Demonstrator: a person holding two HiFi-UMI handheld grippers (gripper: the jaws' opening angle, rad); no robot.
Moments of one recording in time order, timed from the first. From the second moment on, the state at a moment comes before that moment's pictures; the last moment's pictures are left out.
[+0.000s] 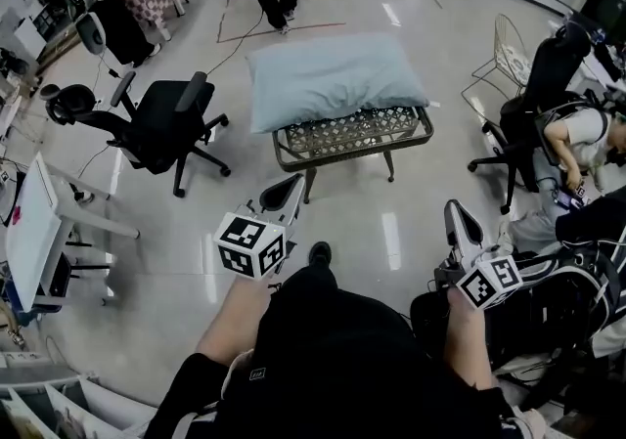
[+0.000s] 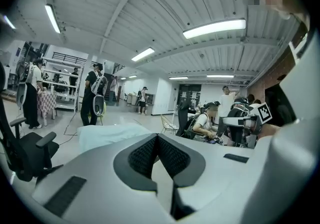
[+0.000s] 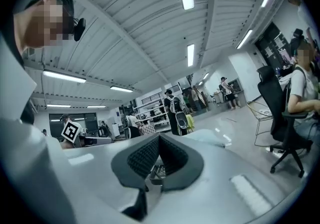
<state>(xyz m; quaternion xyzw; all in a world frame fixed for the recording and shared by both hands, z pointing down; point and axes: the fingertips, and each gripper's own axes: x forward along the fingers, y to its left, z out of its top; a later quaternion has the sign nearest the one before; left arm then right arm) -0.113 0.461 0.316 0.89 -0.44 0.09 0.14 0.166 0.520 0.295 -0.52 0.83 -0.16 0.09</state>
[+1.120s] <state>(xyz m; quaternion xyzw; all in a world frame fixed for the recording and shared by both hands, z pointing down) 0.006 0.102 0.322 0.93 -0.33 0.13 0.13 0.193 0.167 0.299 -0.53 0.82 -0.20 0.09</state>
